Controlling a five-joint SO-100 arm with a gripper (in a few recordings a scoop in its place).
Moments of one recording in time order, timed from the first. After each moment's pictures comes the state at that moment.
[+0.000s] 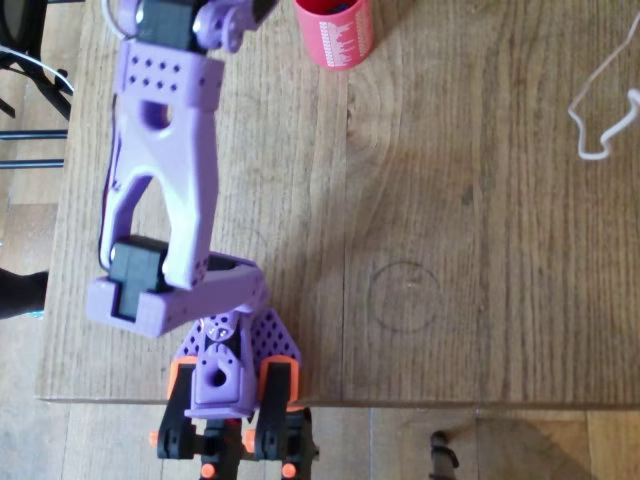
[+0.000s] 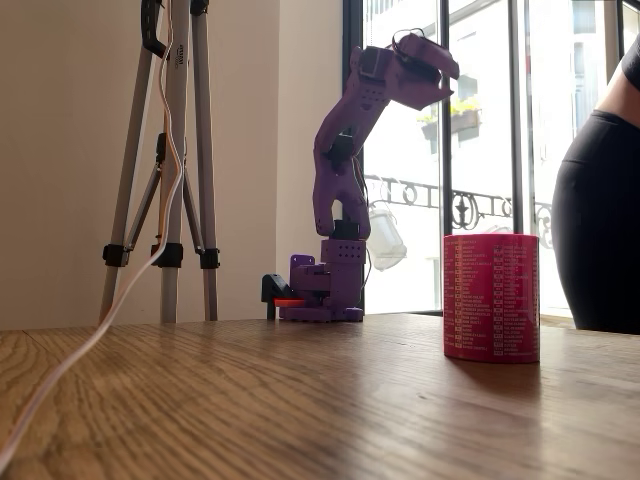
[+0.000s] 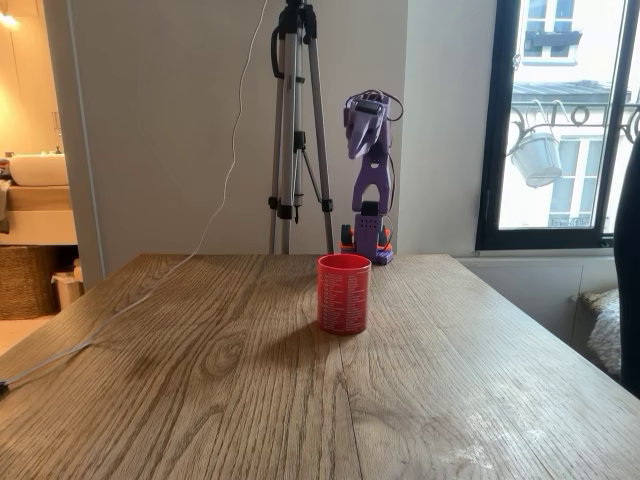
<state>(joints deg) 15.4 118.0 88.2 54.8 -14.7</state>
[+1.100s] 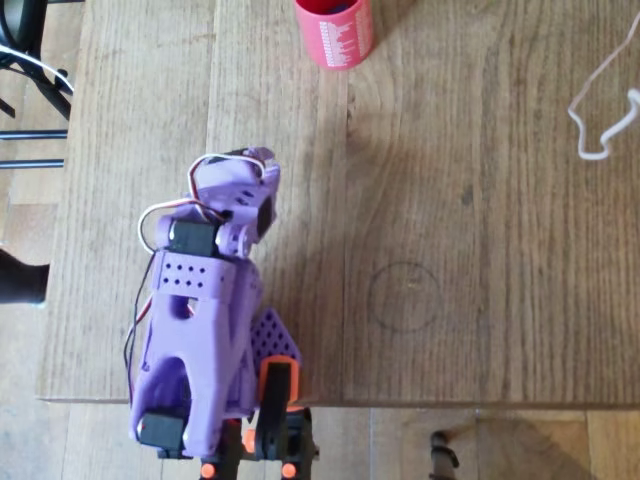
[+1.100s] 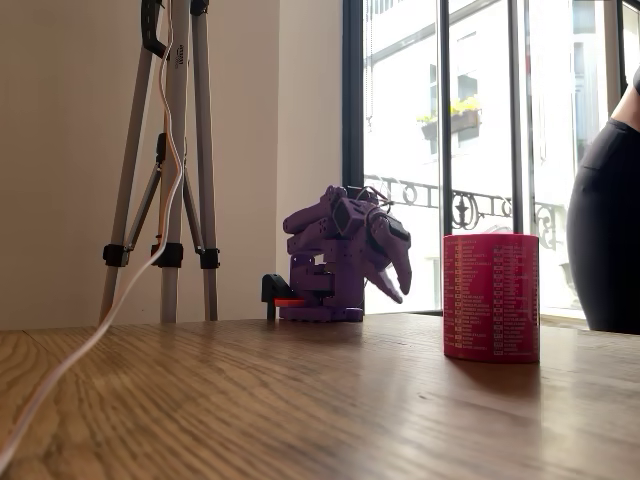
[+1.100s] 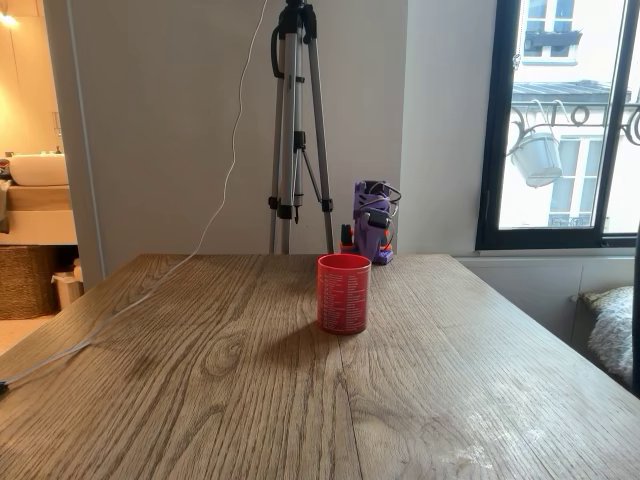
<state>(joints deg) 9.5 189.1 181.1 54.1 -26.5</state>
